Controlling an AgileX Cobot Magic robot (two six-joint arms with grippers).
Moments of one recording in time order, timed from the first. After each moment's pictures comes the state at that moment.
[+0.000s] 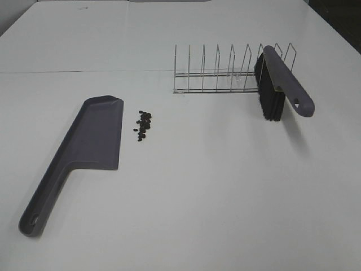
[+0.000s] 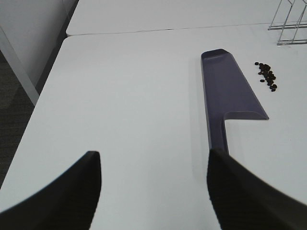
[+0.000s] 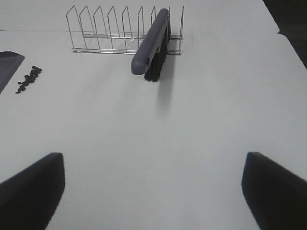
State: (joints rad) left arm -0.05 0.00 -0.50 0.00 1.06 0.00; right arm -0.01 -0.01 -0.51 0.03 1.06 -0.03
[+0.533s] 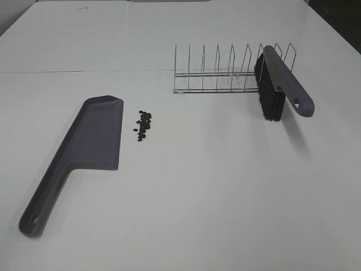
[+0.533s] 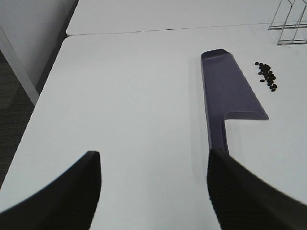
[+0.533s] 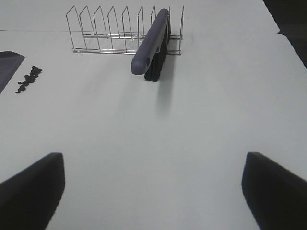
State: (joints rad) left arm -0.05 0.00 -0.50 0.00 1.06 0.00; right arm -0.01 -0.01 -0.51 0.03 1.06 -0.03
